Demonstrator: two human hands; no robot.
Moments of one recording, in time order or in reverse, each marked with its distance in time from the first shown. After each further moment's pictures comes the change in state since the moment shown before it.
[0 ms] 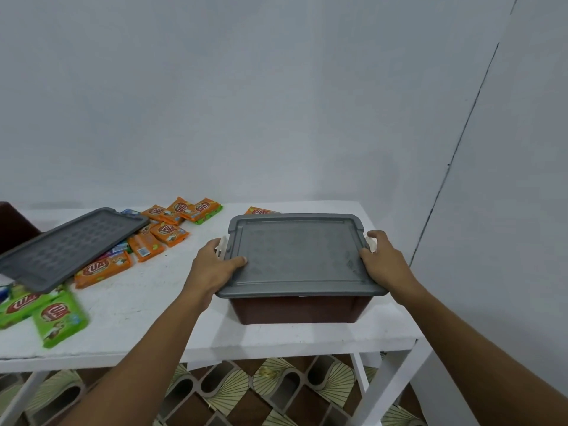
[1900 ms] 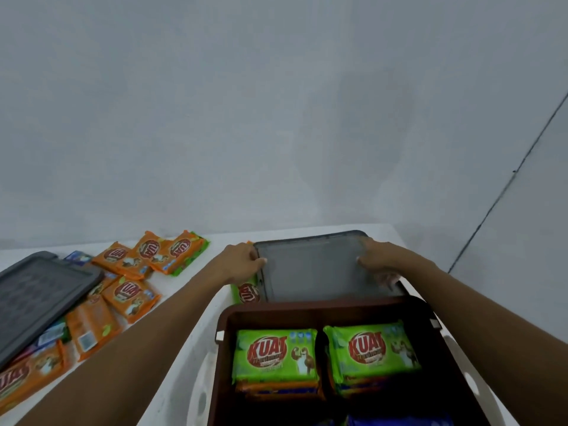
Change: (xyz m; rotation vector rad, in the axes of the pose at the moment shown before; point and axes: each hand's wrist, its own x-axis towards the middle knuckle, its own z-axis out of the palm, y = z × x) left_hand 0.258 0.043 0.060 0.808 -0.411 0.342; right_hand 0.248 -0.056 0.063 -0.608 -0.477 0.064
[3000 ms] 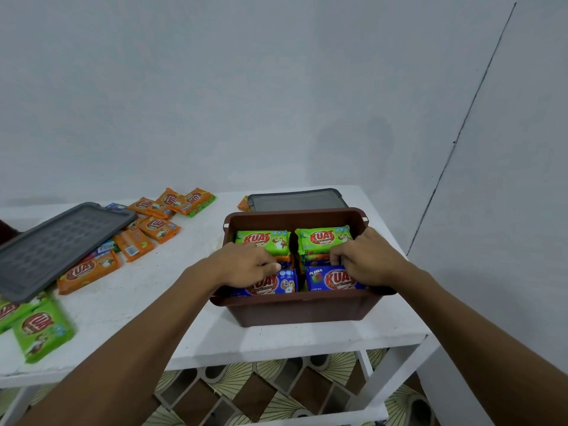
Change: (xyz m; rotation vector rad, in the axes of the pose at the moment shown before) left_hand -0.213 0.067 0.038 0.231 -0.166 0.349; right_hand -0.214 0.042 0.089 -0.272 0.313 -0.545
